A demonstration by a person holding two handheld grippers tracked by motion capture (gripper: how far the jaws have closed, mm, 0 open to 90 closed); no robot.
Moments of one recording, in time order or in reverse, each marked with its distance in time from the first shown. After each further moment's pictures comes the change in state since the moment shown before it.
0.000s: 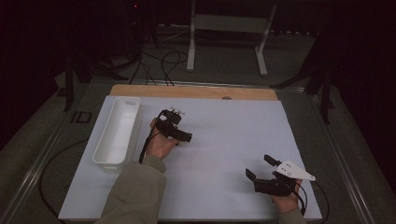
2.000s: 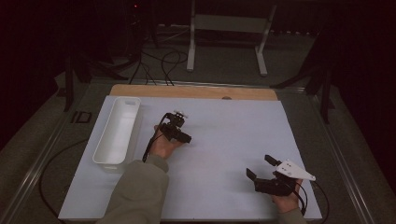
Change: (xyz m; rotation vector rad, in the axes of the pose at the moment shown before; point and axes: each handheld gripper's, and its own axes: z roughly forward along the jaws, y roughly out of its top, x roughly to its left) left arm -0.005 -0.002 0.018 0.091 0.001 -0.013; right arm -0.001 0.000 0.000 0.007 -0.012 0.007
